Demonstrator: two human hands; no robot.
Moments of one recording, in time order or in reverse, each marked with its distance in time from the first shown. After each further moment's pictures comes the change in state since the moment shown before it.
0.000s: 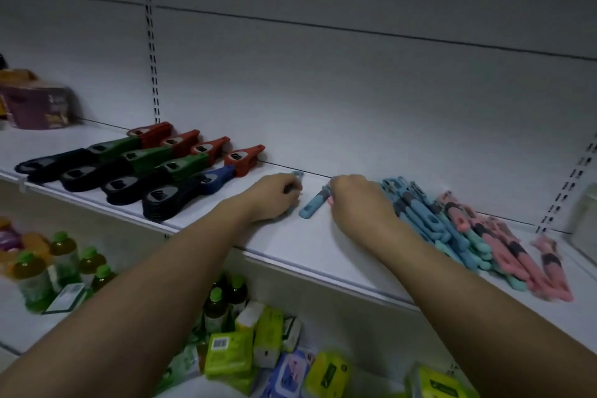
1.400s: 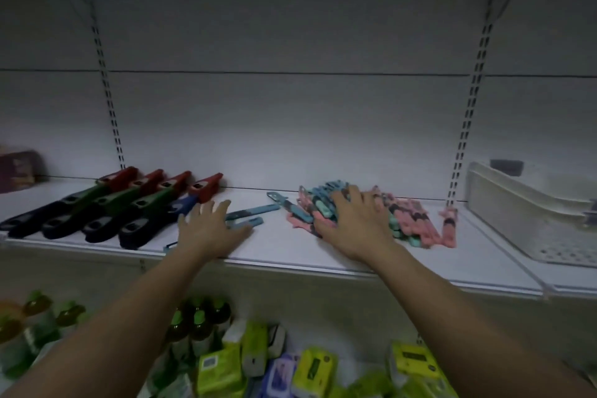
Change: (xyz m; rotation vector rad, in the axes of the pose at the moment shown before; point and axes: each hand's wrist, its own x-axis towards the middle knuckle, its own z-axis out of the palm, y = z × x) left_hand -0.071 0.020 -0.004 0.447 0.085 -0.281; right_hand -0.087 0.077 -0.006 0.107 0.116 0.165
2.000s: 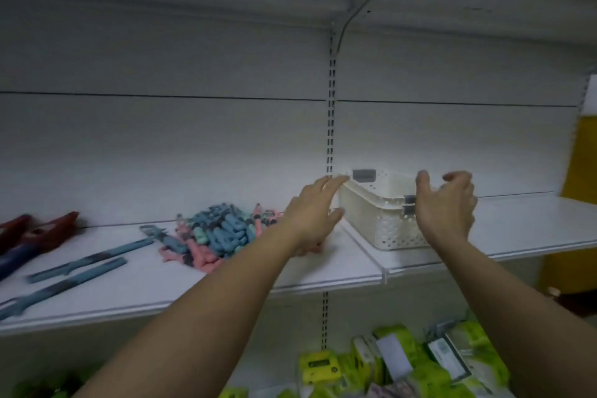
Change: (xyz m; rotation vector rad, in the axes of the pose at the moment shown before) left_hand -0.063 0.353 -0.031 -0.449 0.059 0.912; right_hand -0.090 0.247 -0.113 0.401 0.861 0.793
